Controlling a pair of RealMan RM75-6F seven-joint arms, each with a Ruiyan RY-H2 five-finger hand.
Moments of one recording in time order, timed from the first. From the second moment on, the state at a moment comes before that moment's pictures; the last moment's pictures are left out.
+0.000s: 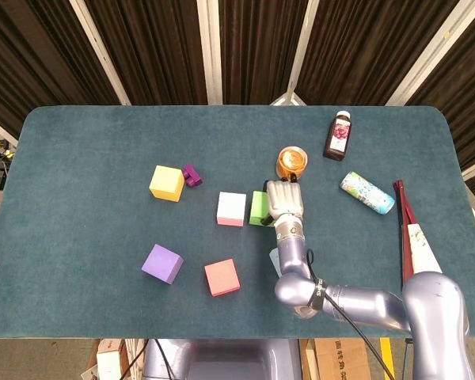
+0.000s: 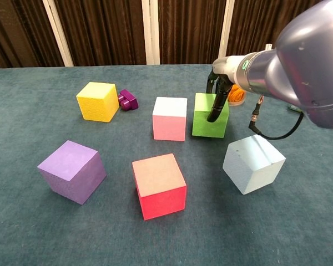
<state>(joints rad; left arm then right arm) -0.02 -1.09 -0.13 -1.60 1.41 1.60 -0.01 1.14 -1.68 0.42 -1.48 -0.10 1.18 -0.91</state>
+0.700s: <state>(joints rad) -0.02 -1.09 -0.13 -1.60 1.40 1.60 -0.01 1.14 -1.70 0.42 -1.49 -0.12 1.20 -0.91</state>
